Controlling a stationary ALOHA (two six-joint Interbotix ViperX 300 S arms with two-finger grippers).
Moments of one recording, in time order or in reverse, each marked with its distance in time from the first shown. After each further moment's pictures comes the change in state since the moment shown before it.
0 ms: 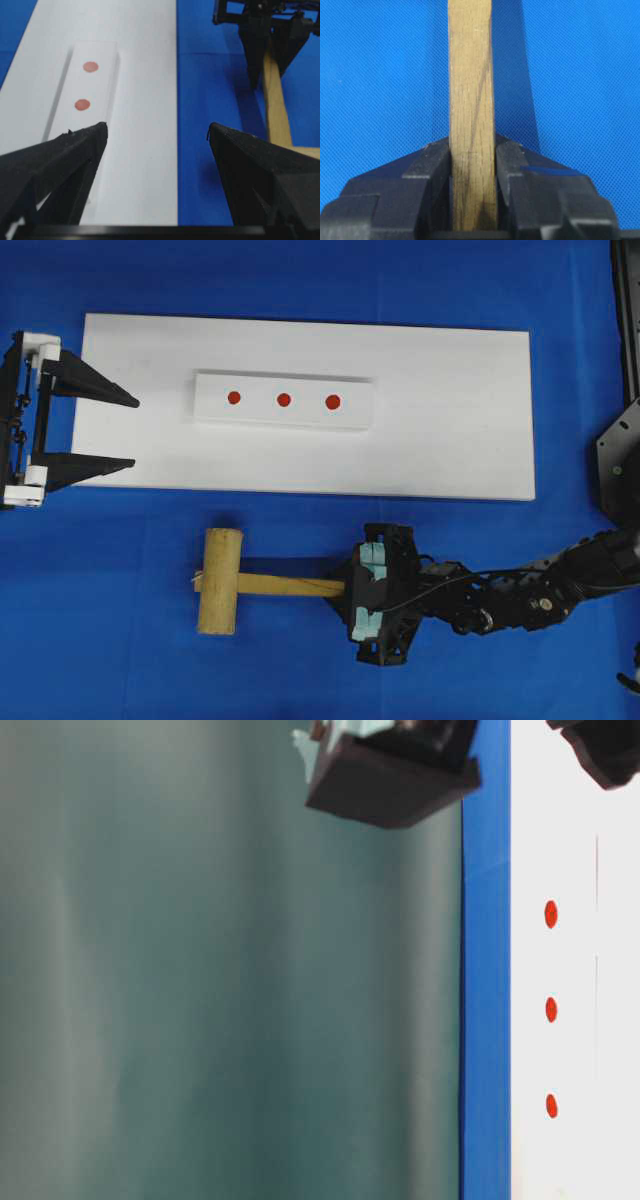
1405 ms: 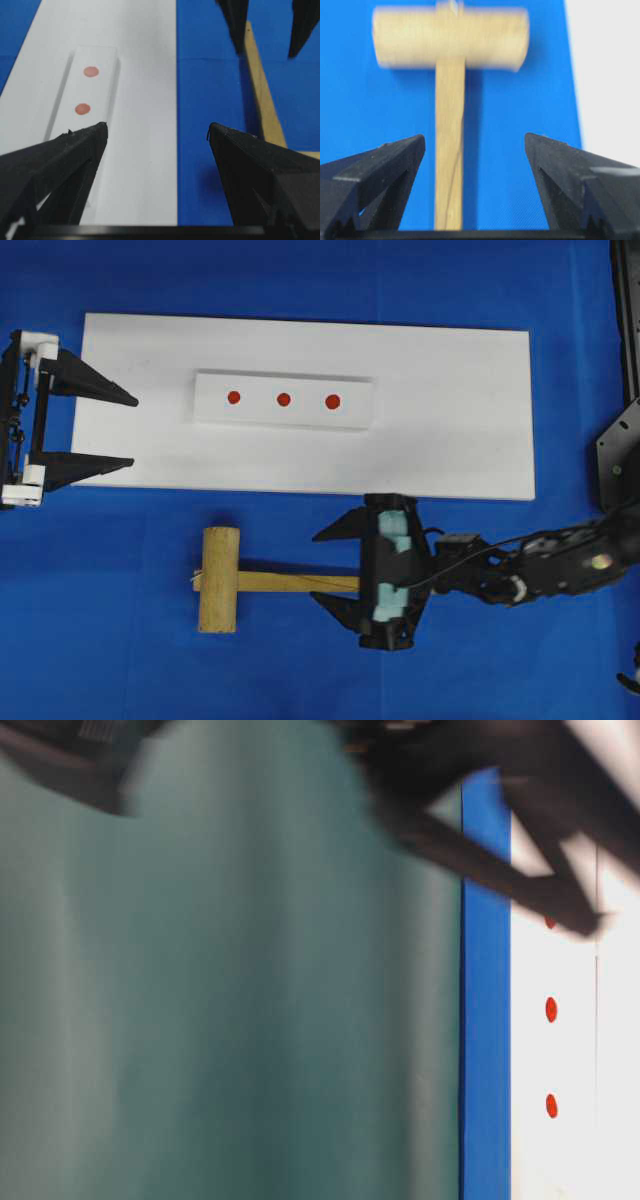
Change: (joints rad) left arm 0.000 -0.006 0.006 -0.002 -0.011 -0.003; right arm -0.063 -0.249 0.028 -0.012 0.034 -0.147
